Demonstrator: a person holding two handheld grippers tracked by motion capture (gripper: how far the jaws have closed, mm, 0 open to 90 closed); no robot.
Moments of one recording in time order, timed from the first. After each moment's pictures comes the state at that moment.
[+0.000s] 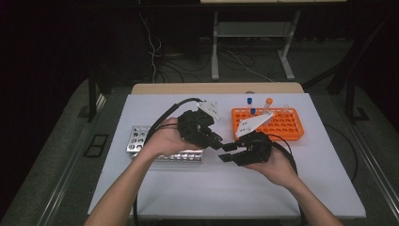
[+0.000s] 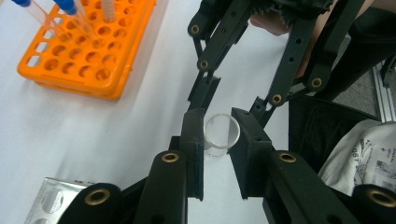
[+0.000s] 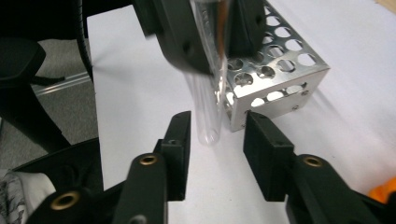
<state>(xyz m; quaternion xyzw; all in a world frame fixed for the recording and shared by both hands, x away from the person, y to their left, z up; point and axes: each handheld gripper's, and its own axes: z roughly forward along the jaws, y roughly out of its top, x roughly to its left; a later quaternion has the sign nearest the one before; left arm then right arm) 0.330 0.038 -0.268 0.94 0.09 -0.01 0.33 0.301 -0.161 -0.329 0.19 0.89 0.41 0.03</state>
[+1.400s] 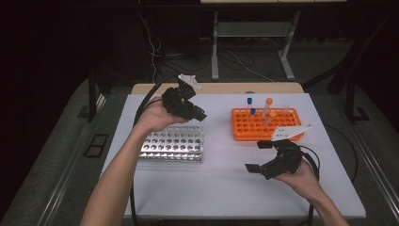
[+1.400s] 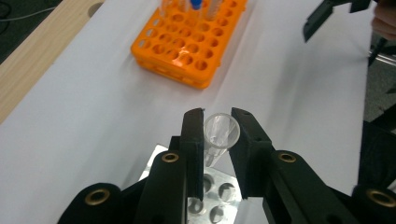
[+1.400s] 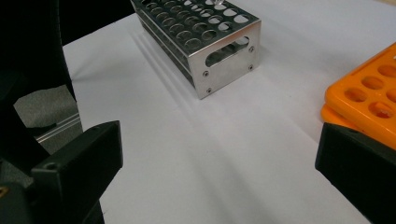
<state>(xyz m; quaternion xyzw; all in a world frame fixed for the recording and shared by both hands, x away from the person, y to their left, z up) 0.398 0.078 -0.263 0.92 0.19 0.04 0.34 0.285 -0.236 -0.359 0.30 0.84 0.46 0.03</state>
